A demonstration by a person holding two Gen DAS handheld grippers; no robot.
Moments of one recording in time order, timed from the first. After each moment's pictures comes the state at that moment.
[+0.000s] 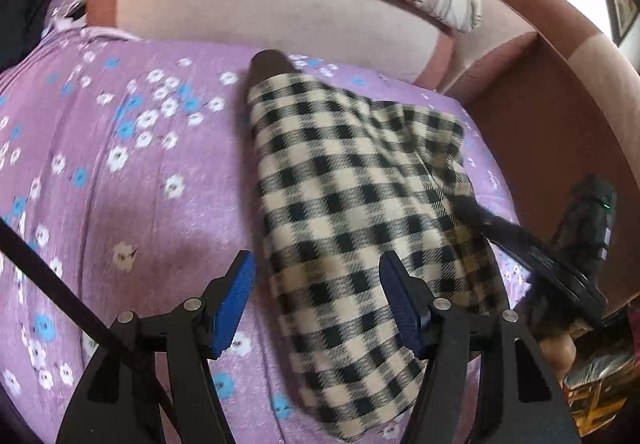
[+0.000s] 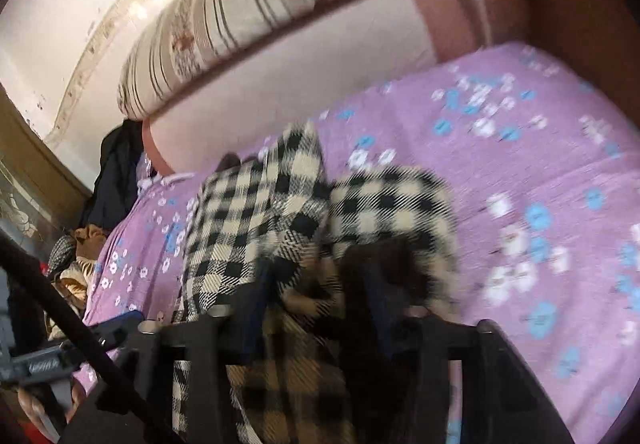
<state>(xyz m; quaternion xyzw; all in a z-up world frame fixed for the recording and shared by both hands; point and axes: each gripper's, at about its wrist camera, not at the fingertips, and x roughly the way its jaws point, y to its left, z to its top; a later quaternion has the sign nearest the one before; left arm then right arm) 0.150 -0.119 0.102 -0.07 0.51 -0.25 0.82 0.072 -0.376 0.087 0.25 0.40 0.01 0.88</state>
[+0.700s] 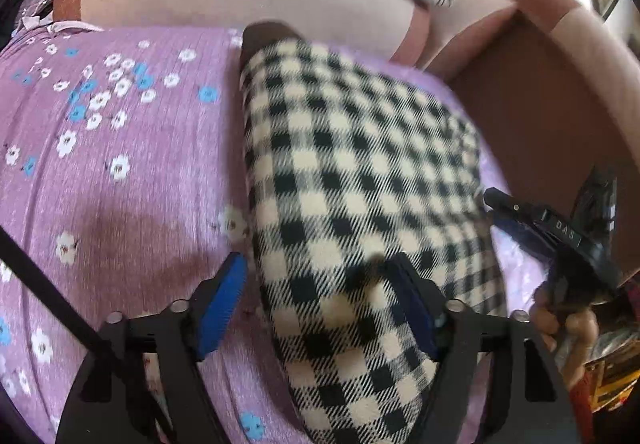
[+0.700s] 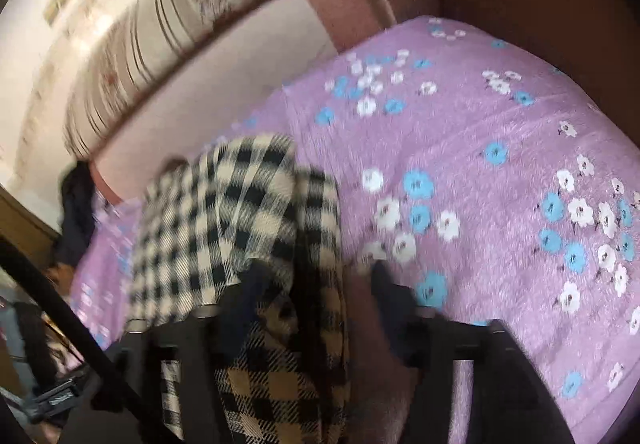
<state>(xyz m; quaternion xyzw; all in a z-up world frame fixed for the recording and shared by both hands) 0.143 -0.149 0.073 -0.07 0.50 -0.30 0.81 0.020 -0.452 0.080 0.30 0.38 -0.09 0.87</state>
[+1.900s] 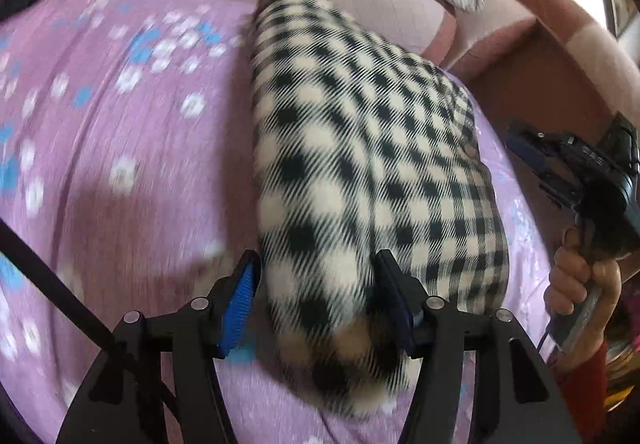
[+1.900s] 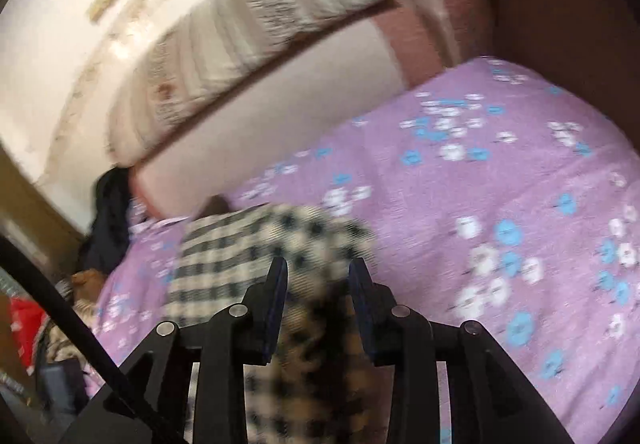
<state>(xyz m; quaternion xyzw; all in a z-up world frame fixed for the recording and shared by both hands) 0.111 -0.084 0.039 -0.11 0.53 -0.26 0.80 0.047 -0.390 0.115 0.28 0.34 -0.02 0.90</state>
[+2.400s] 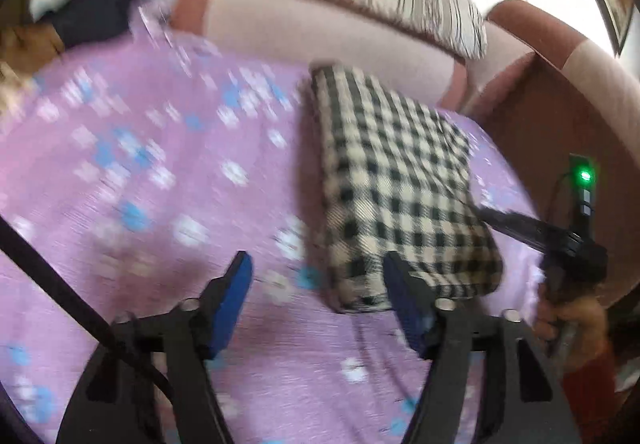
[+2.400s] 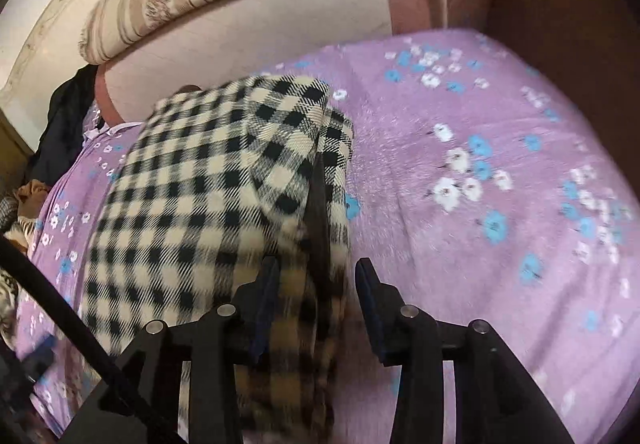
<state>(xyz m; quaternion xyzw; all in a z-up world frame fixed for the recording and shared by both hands) 0.013 -0.025 0.103 -0.06 0.41 -0.17 0.89 -0.007 -0.334 0.086 0.16 0.44 -0.10 0.88</state>
